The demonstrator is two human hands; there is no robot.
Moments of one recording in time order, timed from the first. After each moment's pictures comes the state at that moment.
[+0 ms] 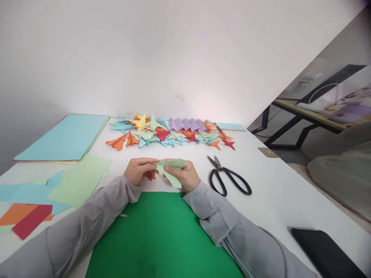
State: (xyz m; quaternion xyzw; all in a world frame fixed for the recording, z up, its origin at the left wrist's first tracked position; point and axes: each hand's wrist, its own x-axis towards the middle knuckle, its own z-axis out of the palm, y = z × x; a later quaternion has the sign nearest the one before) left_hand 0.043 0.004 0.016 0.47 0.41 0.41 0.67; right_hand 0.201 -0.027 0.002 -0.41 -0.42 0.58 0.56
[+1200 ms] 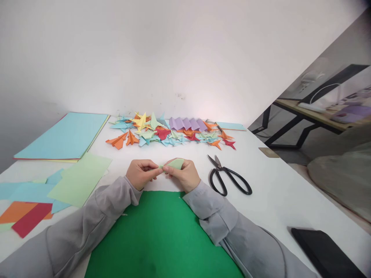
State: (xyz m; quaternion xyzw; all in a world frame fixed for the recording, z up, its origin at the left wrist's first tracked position) left_hand 0.048 -0.007 0.016 0.60 0.40 0.42 0.55; right_hand 0.201 -0.026 0.007 -0.44 -0.48 0.52 0.55
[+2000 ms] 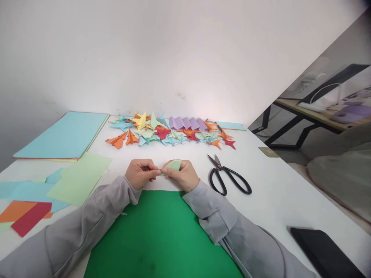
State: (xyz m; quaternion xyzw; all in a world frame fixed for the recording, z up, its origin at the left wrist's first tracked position) left_hand 0.046 -0.007 0.020 0.59 0.36 0.43 0.59; right_hand 0.202 -0.028 0.008 -0.43 -0.52 0.53 0.51
